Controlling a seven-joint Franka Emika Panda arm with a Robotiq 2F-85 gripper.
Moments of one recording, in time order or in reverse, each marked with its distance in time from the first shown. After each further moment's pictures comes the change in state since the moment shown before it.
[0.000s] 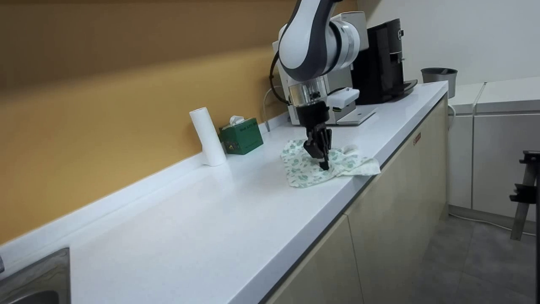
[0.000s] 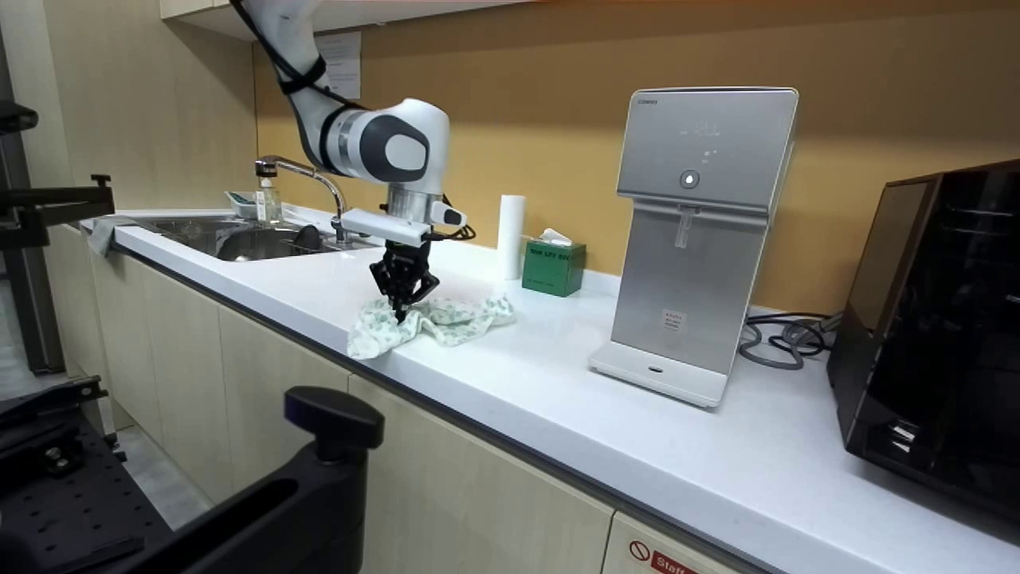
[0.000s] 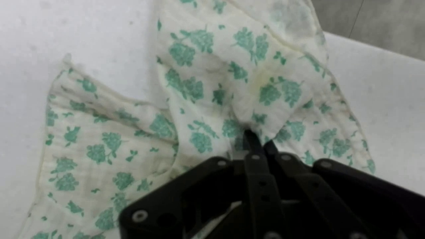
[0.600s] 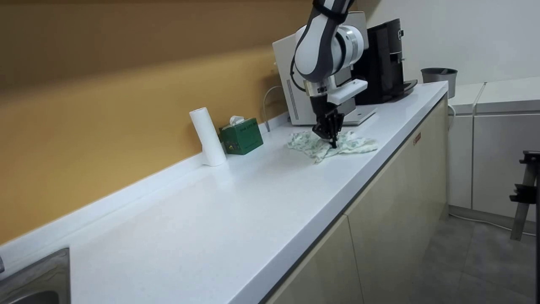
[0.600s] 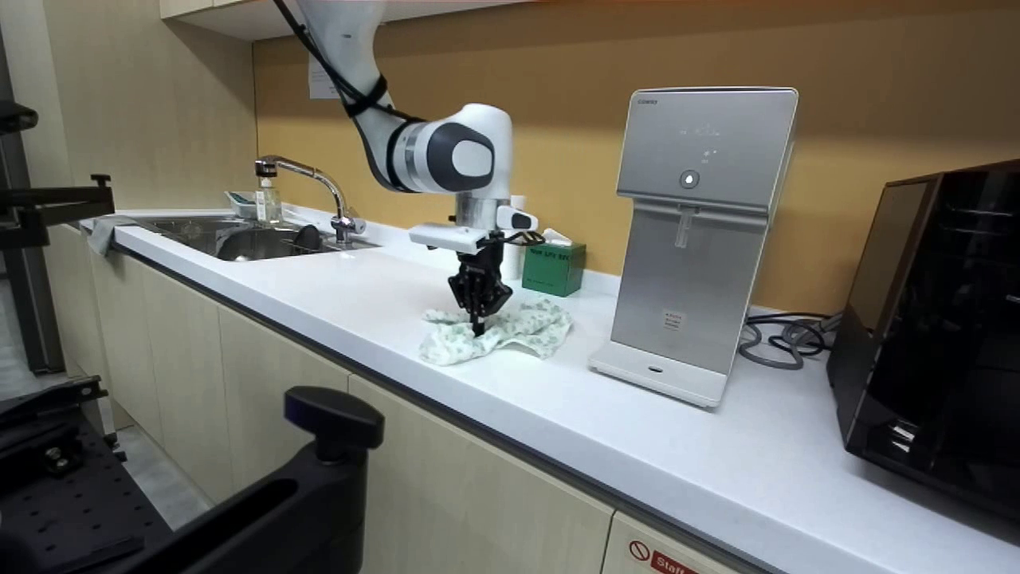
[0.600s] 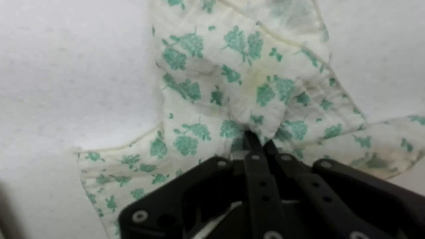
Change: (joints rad) arm -0.030 0.113 -0.160 0.166 -0.085 0.025 0.222
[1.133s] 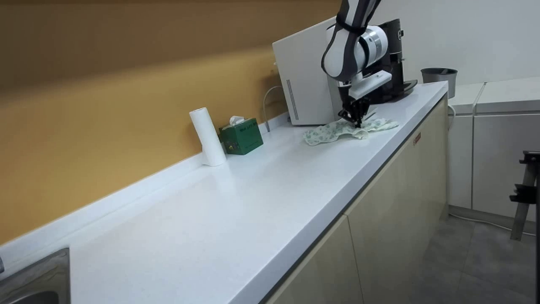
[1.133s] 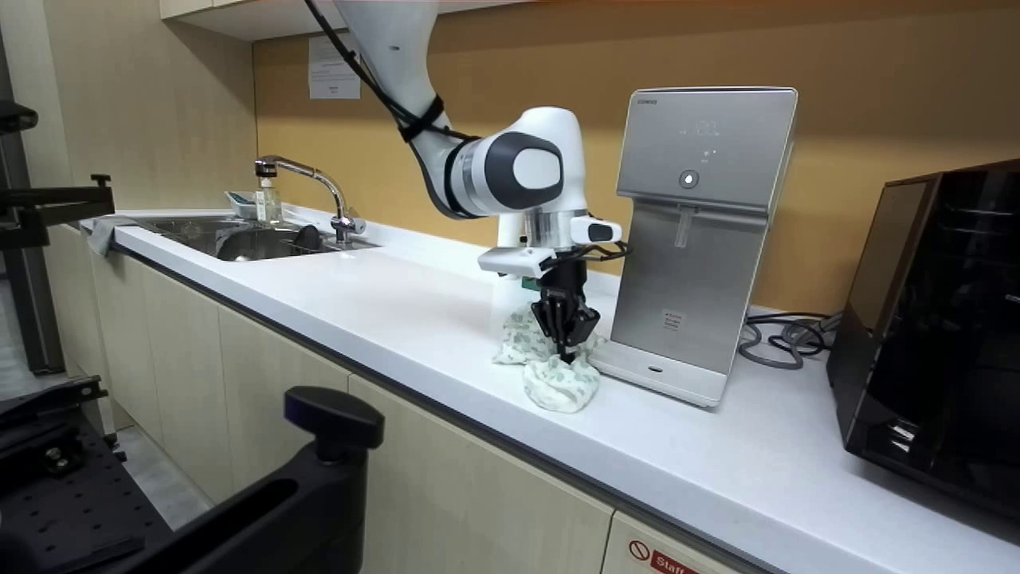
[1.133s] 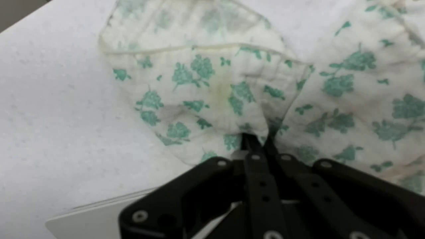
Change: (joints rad) arm -0.032 0.094 -0.214 0.090 -0.038 0.100 0.138
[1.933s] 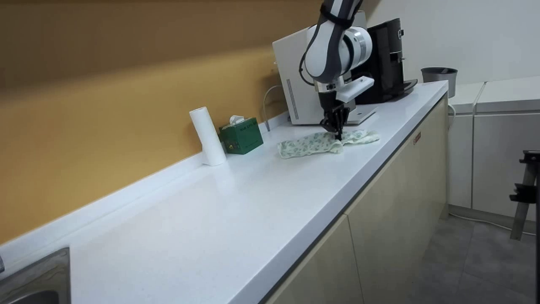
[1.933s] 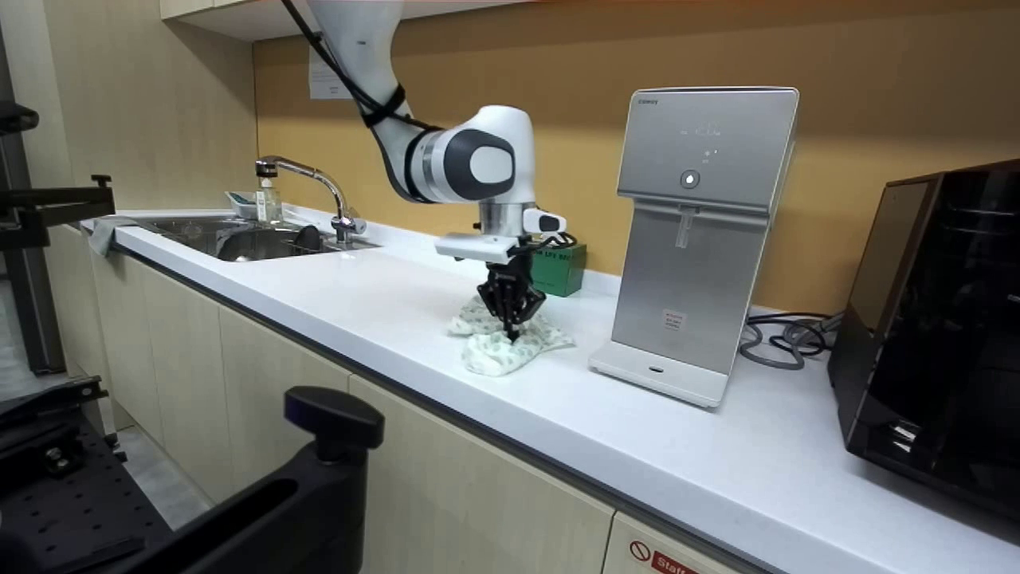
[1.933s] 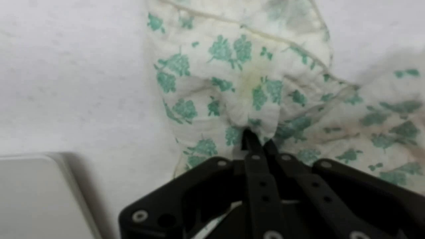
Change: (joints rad) arm 0.030 -0.058 0.121 -0.064 0.032 -0.003 -0.183
